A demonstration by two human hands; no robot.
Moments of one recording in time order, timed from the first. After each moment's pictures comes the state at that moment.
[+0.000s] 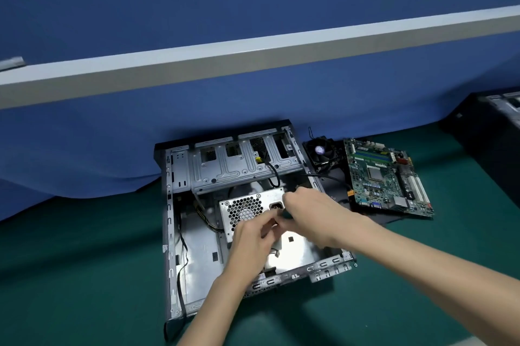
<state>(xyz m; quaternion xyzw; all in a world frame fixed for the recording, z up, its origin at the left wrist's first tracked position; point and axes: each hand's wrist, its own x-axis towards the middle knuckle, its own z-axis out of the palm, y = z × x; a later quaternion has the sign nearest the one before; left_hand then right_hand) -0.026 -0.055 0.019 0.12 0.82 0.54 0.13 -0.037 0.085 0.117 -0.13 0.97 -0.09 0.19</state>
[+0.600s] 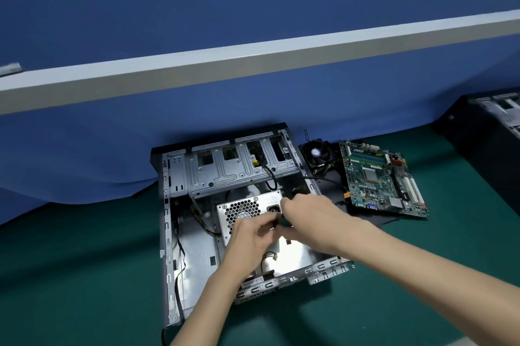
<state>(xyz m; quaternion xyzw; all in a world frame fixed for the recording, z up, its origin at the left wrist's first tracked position) -0.037 -0.059 0.012 0.14 0.81 0.55 0.16 -0.035 0.086 0.117 -0.11 0.97 -0.09 0.22</state>
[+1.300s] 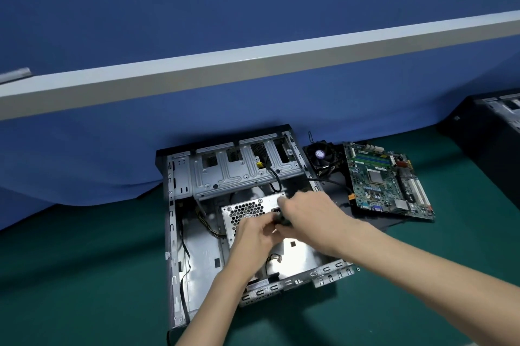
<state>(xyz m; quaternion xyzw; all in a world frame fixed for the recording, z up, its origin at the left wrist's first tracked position) -0.040 -0.059 0.018 0.13 0.82 0.54 0.15 -0.039 0.077 0.121 -0.15 0.97 -0.05 0.15</state>
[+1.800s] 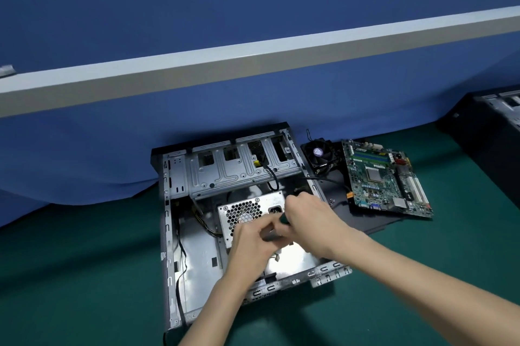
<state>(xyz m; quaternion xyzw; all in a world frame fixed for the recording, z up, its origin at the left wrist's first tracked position) -0.033 -0.055 0.016 0.12 0.79 0.58 0.14 -0.034 0.080 0.103 -0.07 0.97 -0.14 0.16</state>
